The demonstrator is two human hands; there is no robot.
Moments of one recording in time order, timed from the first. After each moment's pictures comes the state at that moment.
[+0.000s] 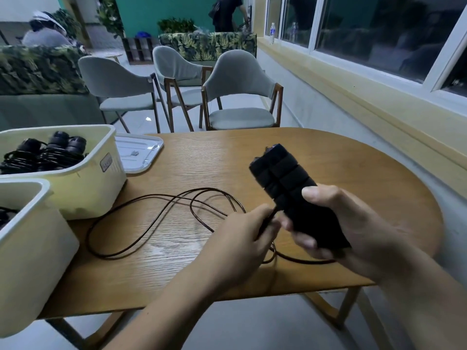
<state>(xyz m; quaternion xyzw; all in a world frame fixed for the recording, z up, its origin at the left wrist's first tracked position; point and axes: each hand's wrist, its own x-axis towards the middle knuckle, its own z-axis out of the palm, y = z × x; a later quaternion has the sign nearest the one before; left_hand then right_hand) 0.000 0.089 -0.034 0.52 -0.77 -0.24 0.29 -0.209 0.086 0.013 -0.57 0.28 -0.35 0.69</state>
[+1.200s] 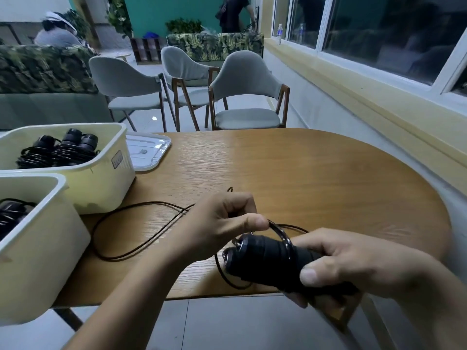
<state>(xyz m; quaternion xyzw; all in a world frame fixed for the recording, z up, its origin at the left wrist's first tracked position) 0.059 0.075 -0.017 0.39 -0.73 -0.42 0.37 -0.205 0.090 0.018 -0.70 0.25 -0.05 0.67</state>
